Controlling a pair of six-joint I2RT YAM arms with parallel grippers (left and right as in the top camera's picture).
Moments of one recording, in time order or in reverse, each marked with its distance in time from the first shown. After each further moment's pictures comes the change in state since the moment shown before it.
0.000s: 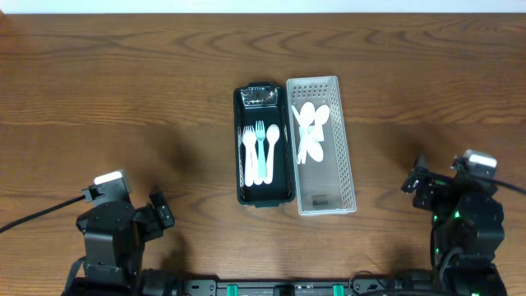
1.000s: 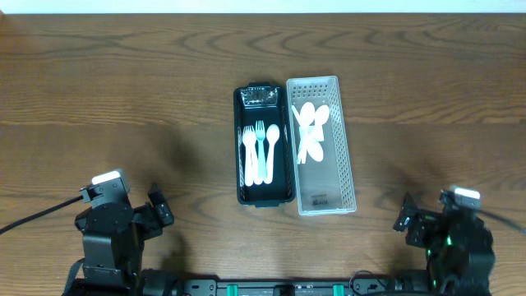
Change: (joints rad) left arm 0.000 -0.003 -0.001 0.028 -0.004 0.000; right arm -0.013 -0.215 -0.039 -0.349 -0.066 0.002
